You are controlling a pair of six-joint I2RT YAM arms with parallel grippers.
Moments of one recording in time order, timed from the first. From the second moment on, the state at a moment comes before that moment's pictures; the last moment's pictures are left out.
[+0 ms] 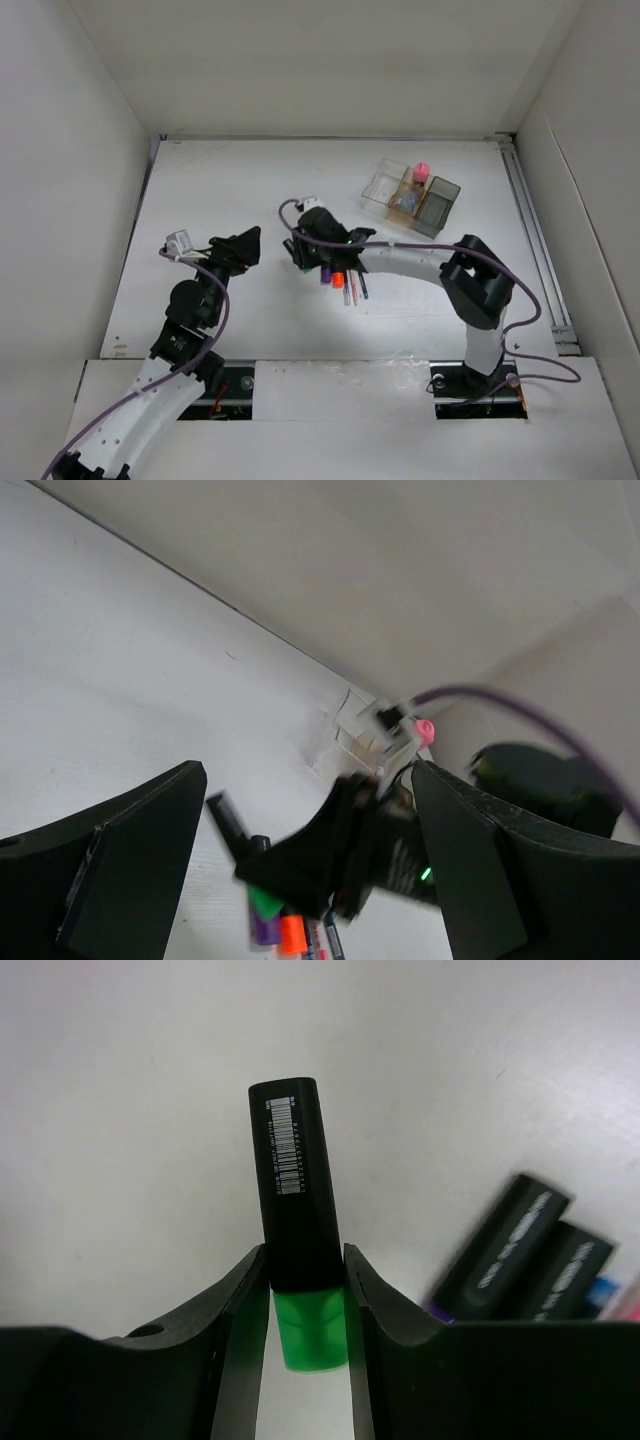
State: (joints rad) left arm -0.50 0.34 0.29 0.16 -0.35 -0.75; right arm 0.96 1.92 1.33 -0.18 0.13 0.50
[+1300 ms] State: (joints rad) left arm -0.50 0.86 0.46 0.27 0.06 -0.64; right arm 0.38 1.97 1.50 -0.21 0.37 0.70
